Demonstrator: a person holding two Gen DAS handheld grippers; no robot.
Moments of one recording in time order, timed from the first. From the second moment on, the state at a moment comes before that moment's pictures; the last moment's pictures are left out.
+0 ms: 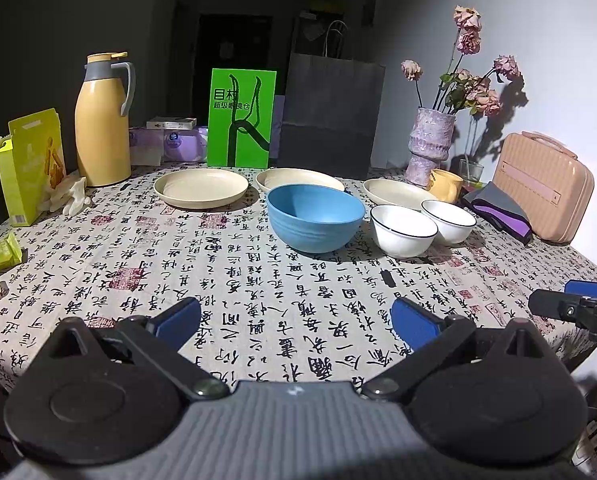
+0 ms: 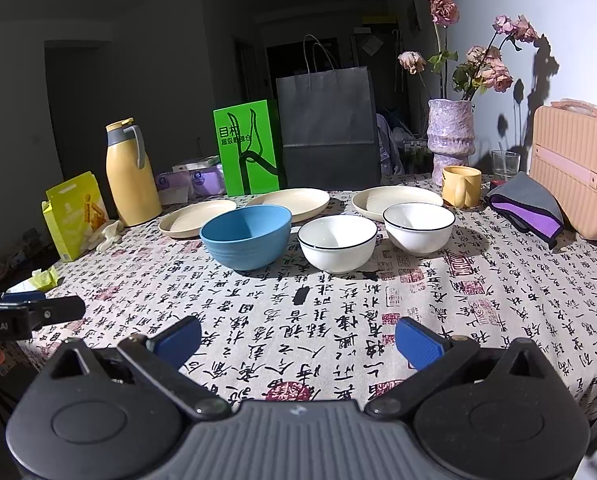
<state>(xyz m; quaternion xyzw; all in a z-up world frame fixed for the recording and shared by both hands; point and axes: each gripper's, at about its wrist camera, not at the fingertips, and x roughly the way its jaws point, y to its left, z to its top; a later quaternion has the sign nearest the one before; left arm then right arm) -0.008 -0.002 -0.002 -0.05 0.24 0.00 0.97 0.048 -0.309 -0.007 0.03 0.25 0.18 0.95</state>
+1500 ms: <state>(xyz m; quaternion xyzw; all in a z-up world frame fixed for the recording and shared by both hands) -0.009 0.007 0.002 -0.06 0.23 -0.01 0.97 0.048 -0.309 -0.005 0.02 0.24 0.18 0.95</state>
